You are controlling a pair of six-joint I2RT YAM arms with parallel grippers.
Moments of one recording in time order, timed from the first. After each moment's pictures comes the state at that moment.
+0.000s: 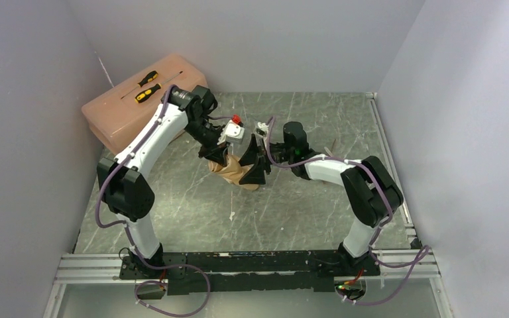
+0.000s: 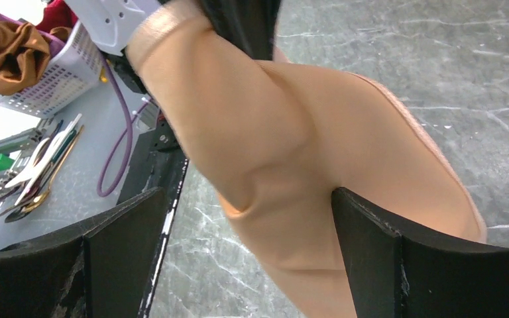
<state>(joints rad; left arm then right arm) -0.44 1.81 1.82 -1.48 0.77 1.26 0.54 1.73 0.91 0.62 -1.21 0.23</state>
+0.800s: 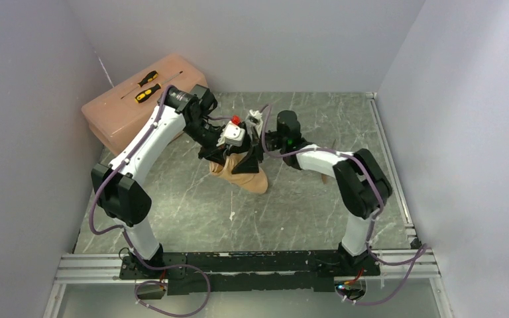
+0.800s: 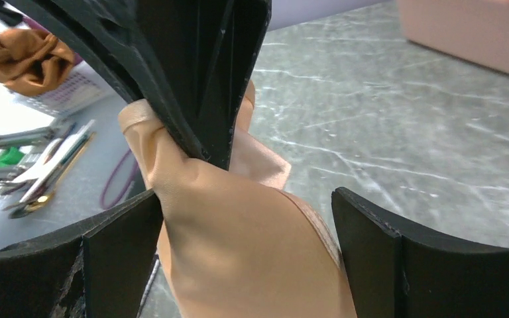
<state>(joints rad) -0.46 1.75 1.82 -1.49 0.79 1.26 0.54 1.80 1.10 0.62 -1.26 0.26</state>
